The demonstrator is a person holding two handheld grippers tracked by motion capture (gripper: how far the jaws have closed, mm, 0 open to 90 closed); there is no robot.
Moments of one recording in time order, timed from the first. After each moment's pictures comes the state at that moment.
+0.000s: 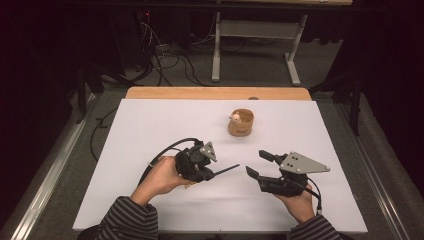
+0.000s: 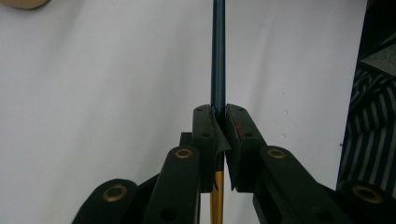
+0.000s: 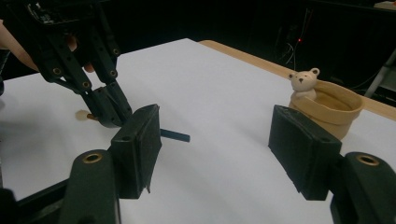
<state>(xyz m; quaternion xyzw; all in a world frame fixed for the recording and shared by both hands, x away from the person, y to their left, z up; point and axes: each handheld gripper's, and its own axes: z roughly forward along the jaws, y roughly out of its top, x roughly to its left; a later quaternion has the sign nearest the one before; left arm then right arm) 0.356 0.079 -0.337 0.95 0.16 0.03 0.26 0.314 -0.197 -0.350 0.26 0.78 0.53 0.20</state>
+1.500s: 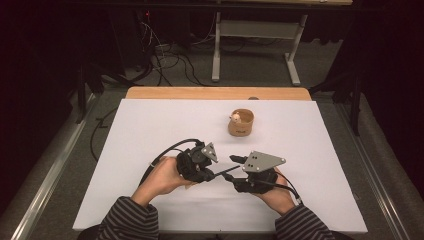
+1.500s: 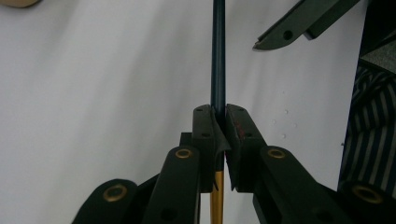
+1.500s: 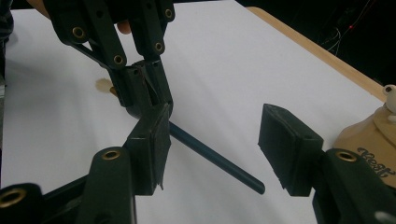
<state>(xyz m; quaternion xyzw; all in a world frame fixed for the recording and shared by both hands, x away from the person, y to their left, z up) 0.355 0.076 -0.338 0.95 0.15 0.03 0.26 0.329 -0.135 -0.360 0.16 0.85 0.46 0.19</state>
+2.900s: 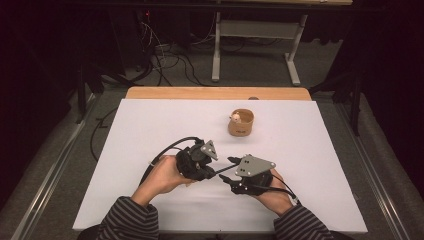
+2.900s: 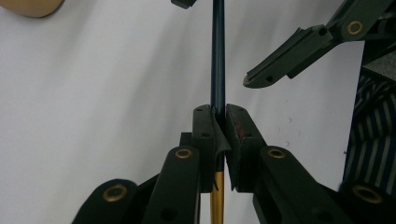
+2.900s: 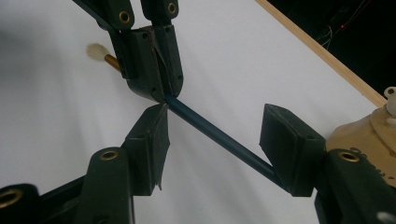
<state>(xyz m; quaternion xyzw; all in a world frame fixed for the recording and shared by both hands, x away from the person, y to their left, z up) 0.357 0.077 -0.335 0.95 0.16 0.04 0.27 0.329 -0.125 -0.368 0.13 0.87 0.42 0.23</state>
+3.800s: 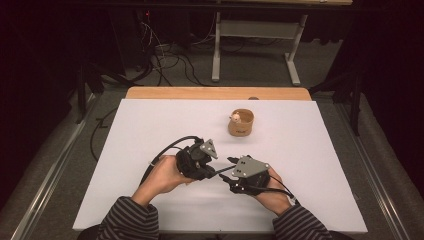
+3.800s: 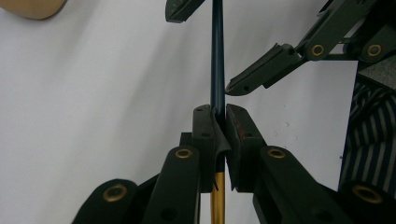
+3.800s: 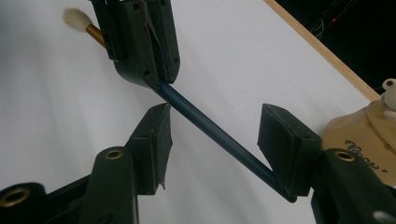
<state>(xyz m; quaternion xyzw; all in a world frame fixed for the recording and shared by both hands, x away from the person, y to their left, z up) 0.358 0.077 -0.334 0.95 0.17 0.03 0.28 0.331 -0.119 -0.376 0.14 0.88 0.39 0.24</state>
